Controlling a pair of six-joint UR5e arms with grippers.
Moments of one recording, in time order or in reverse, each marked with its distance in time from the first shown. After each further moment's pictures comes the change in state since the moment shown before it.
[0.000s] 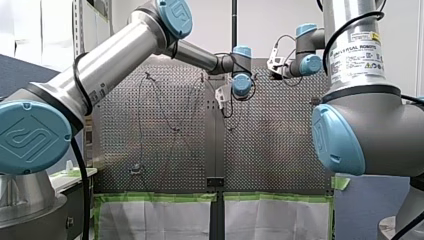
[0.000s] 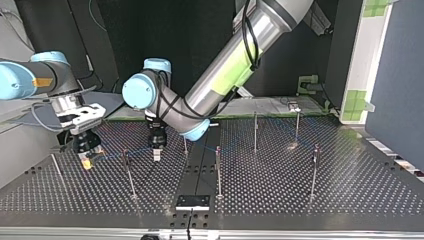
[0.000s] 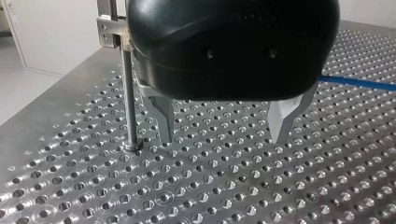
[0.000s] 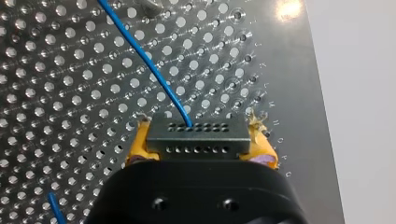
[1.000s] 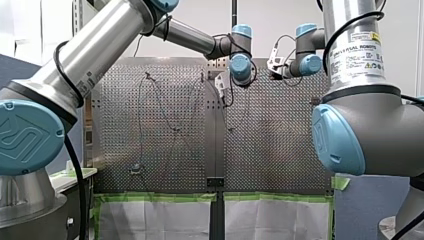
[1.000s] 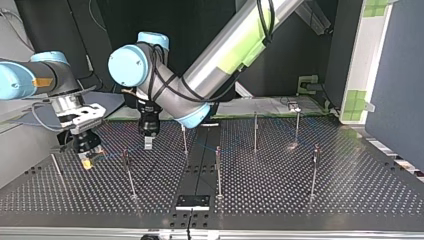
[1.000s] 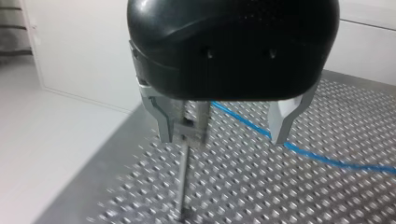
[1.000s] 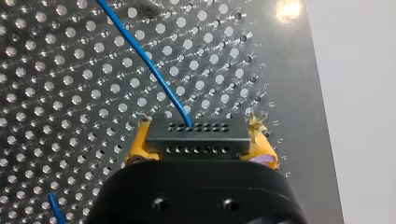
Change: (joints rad) left arm -0.057 0.171 -0.143 -0.031 0.012 -0.054; right arm 0.000 0.000 0.000 0.000 0.000 -0.005
